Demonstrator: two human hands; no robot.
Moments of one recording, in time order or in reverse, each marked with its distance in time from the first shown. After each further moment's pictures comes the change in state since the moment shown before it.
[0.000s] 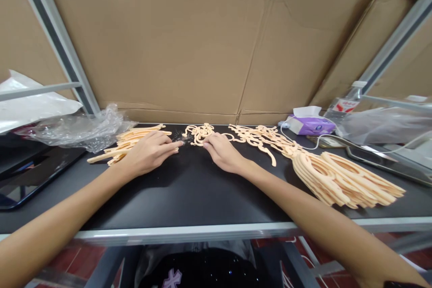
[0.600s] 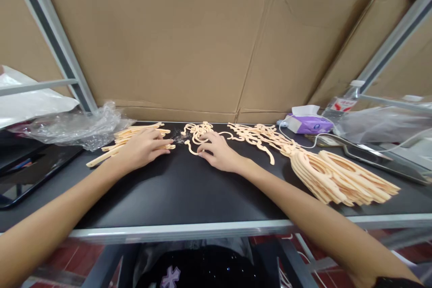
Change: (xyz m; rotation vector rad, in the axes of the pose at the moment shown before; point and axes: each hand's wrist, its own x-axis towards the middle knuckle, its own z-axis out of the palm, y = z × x) left_hand -0.008 -0.021 0.002 -0.026 -0.155 -0.145; right_hand -0.004 0.004 0.003 -0.064 -0.147 -0.030
